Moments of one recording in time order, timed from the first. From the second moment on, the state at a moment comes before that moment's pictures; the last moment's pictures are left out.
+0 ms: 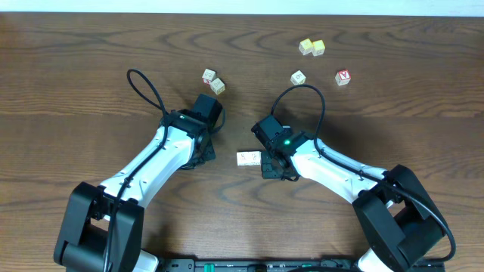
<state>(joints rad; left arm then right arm) -0.41 1.64 1.03 -0.88 -0.17 -0.69 0.67 1.79 1.01 -0.65 0.04 0.63</state>
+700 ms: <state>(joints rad) -0.41 1.64 1.03 -0.86 -0.14 -0.69 0.43 1.63 1.09 -0.77 0.05 0.59</state>
